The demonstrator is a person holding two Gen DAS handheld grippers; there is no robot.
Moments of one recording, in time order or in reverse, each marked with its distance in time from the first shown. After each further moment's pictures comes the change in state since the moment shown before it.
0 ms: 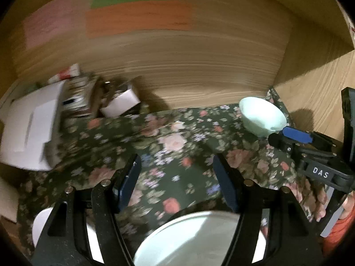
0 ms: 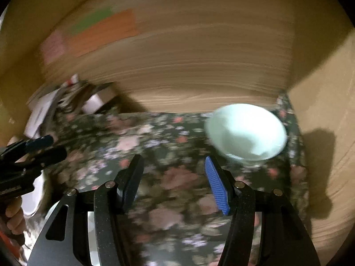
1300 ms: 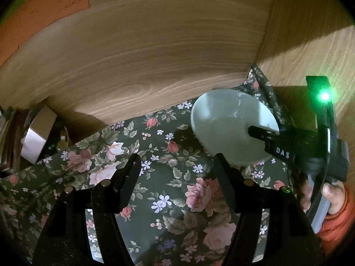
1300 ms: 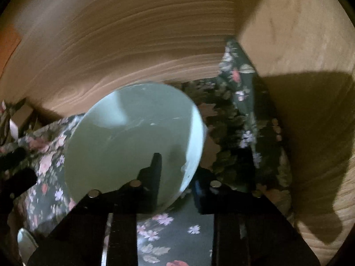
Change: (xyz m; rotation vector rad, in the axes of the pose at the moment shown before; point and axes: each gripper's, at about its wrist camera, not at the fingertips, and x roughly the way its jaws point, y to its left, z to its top) left arm 0.113 -0.088 0.041 0.153 0.126 -0.099; right arm 0.074 -0.091 0.009 0.139 0.168 -0.125
